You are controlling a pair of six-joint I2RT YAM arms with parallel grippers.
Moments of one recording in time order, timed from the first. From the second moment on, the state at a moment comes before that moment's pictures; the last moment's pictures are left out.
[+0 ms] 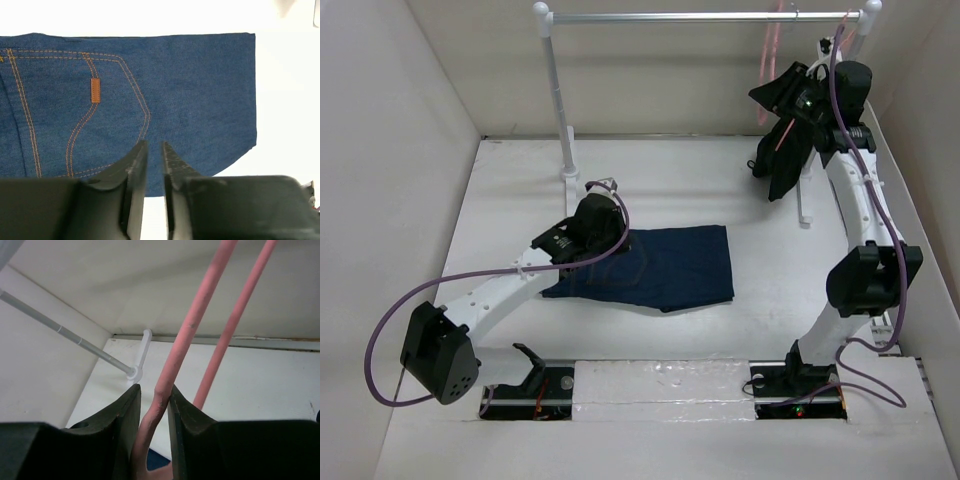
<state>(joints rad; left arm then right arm) -0.67 1.26 0.96 -0.39 -0.10 -0.67 -0.02 1.75 1.84 -0.18 -0.56 0.56</state>
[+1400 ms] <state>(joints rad) -0.73 1.55 1.82 -0.55 0.07 -0.65 0.31 1.22 1.43 -0.34 0.13 -0.13</state>
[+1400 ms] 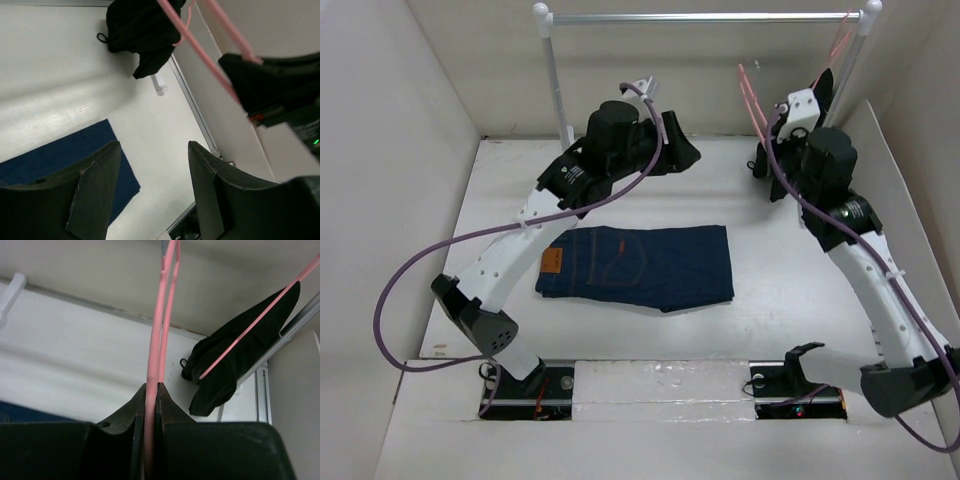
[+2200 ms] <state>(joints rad) -0.79 1.93 2.01 -0.47 0.14 -0.80 0.65 0.96 1.06 -0.38 0.31 -0.20</state>
